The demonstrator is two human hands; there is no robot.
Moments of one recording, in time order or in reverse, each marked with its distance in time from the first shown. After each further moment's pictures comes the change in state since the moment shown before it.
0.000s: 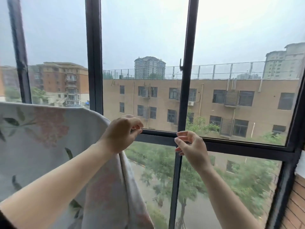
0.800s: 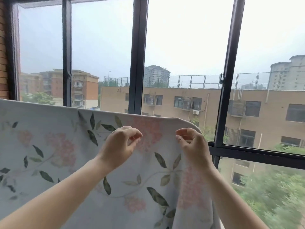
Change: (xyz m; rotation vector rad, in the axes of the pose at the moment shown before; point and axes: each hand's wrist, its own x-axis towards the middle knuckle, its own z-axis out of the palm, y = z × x) left_hand -0.148 -0.193 -0.186 -0.096 0.088 -0.082; right_hand -0.075 -0.157 0.247 -0.125 0.074 -0.229
